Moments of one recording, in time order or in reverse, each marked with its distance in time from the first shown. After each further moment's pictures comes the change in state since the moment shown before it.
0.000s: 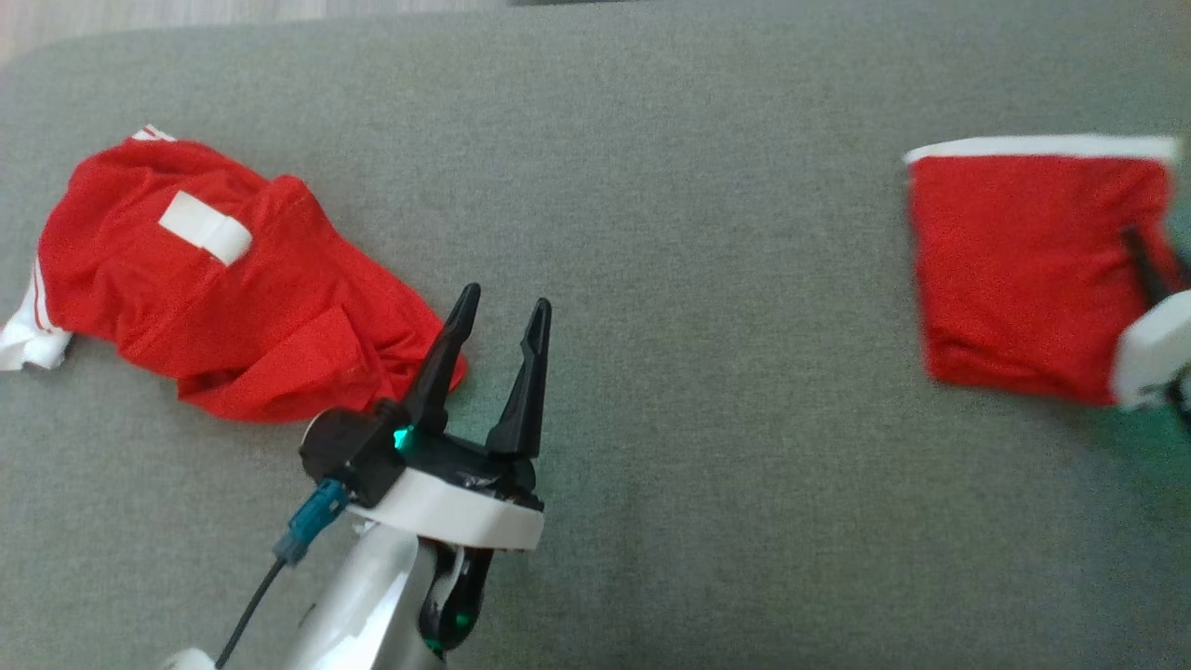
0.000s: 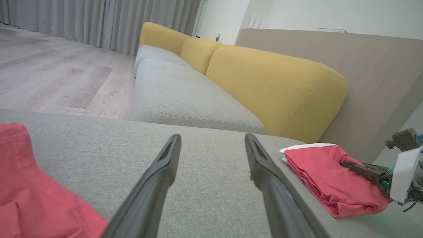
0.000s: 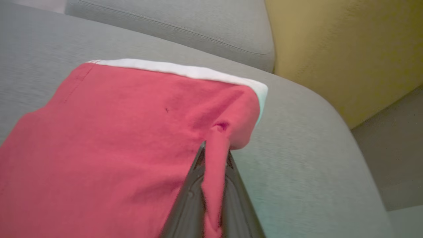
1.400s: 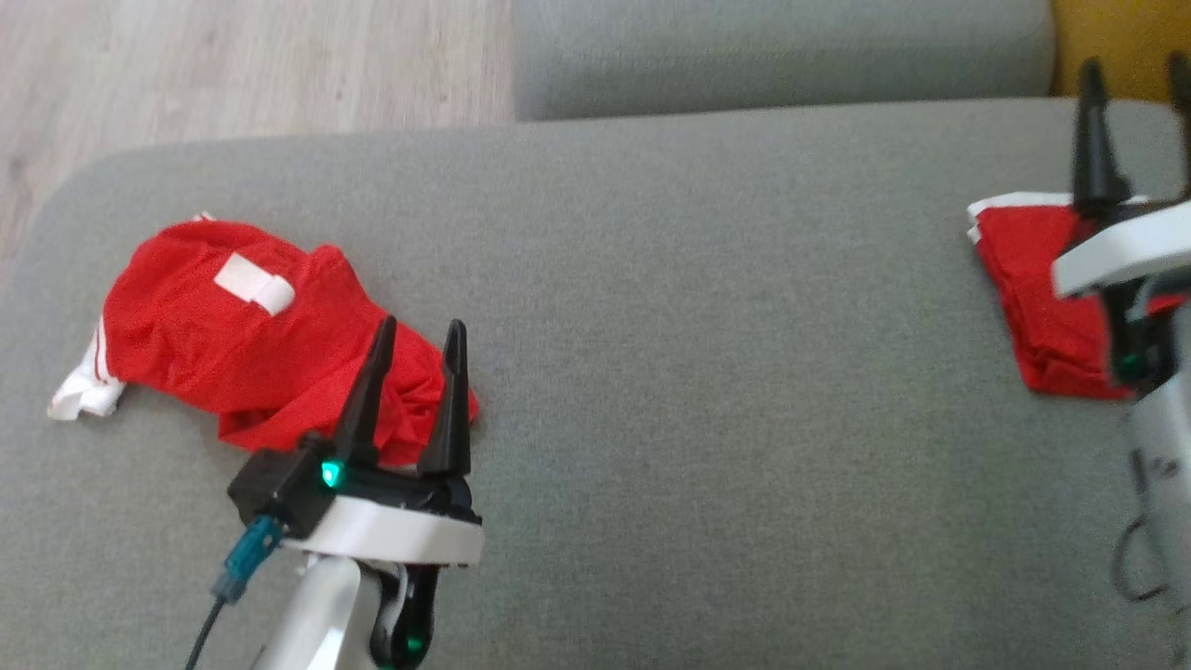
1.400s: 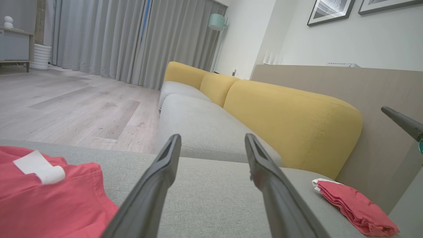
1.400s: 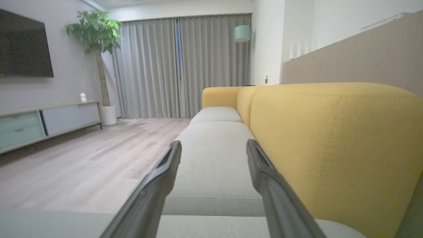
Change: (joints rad) left arm 0.078 -0.001 0.142 -0.006 0.012 0.000 0.000; right arm -0.014 0.159 -0.248 -0.293 0.013 0.000 -0.106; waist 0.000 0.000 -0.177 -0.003
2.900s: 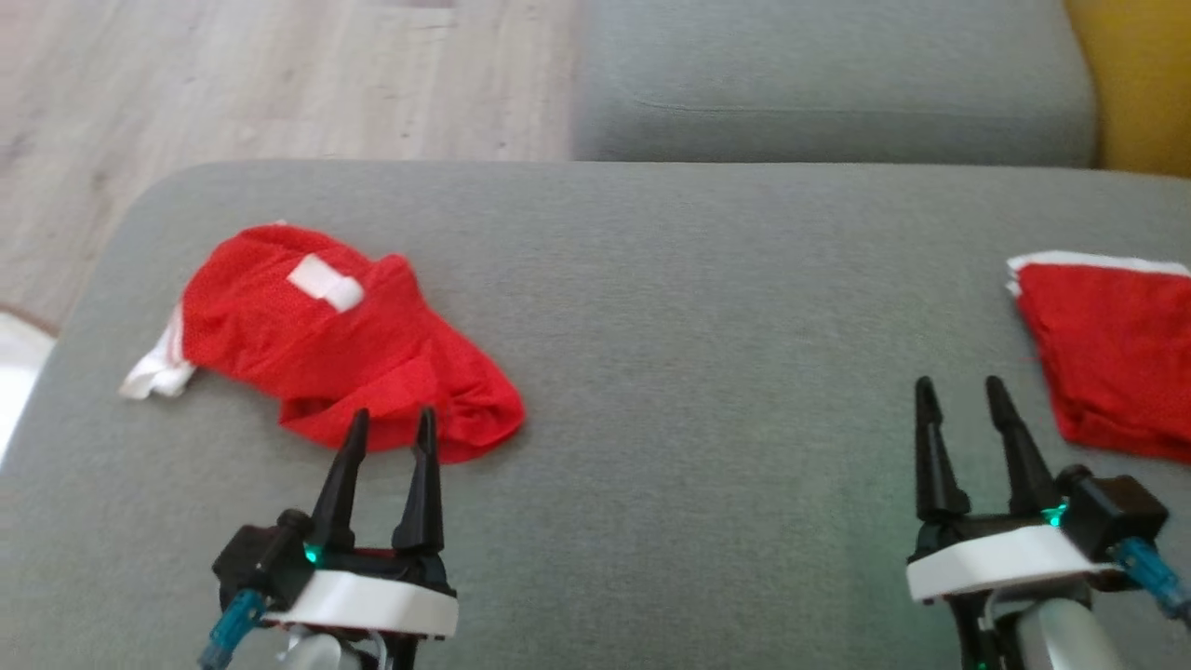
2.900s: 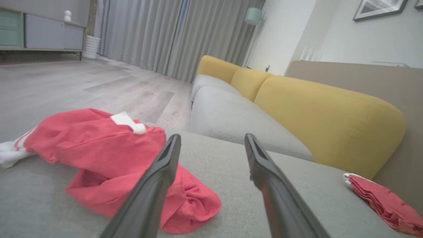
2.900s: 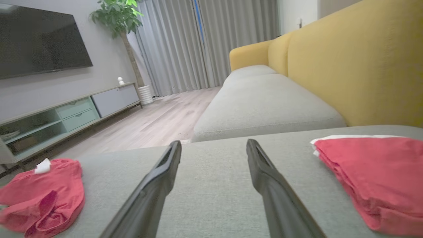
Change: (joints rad) left arm 0.137 0.003 0.050 0.028 0.000 0.002 0.000; right arm 0.638 0.291 -0.087 -0.419 -0.071 0.000 0.000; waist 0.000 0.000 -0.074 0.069
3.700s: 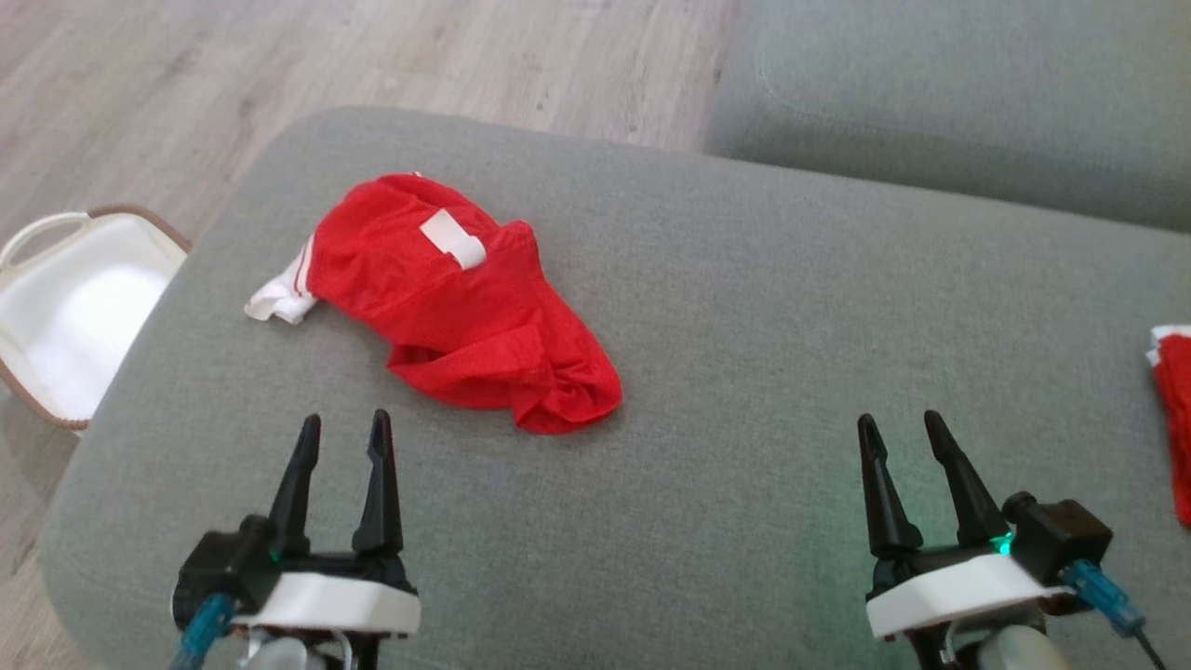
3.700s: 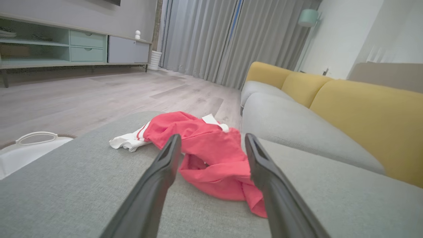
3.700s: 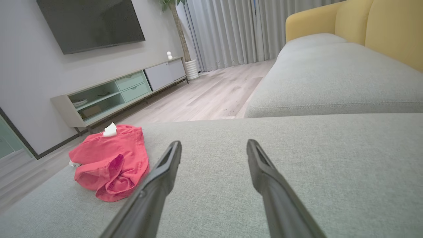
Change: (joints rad) left arm 0.010 0.001 0.105 0.021 0.076 0.000 0.000; right arm 0.037 0.001 0.115 0.019 0.043 0.000 0.000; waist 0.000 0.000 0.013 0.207
